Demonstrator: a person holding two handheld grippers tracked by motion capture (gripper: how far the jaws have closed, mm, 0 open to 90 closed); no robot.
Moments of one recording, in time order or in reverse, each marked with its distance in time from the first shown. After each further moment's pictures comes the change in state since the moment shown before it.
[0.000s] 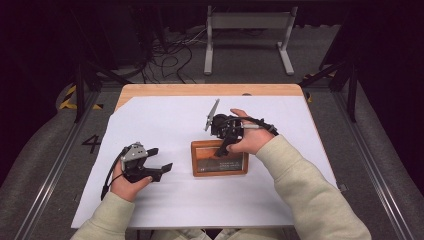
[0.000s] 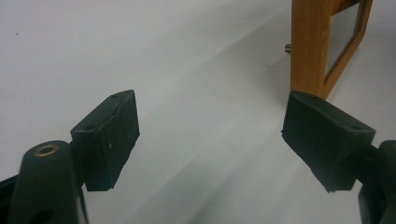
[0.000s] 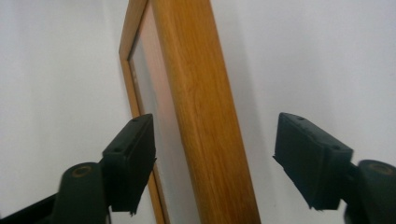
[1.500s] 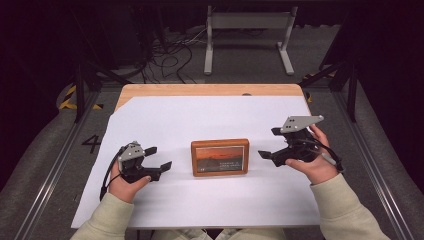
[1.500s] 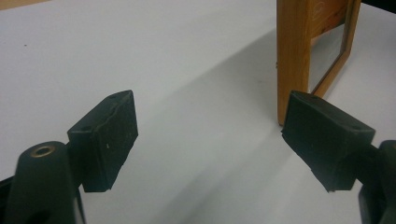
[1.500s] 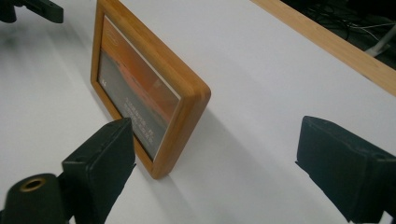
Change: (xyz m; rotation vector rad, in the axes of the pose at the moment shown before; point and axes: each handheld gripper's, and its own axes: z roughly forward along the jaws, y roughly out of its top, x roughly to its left) left arm -0.004 0.005 -0.010 -0.042 0.002 -0.025; right arm 0.047 -0.166 -0.067 -0.553 -0.286 0.350
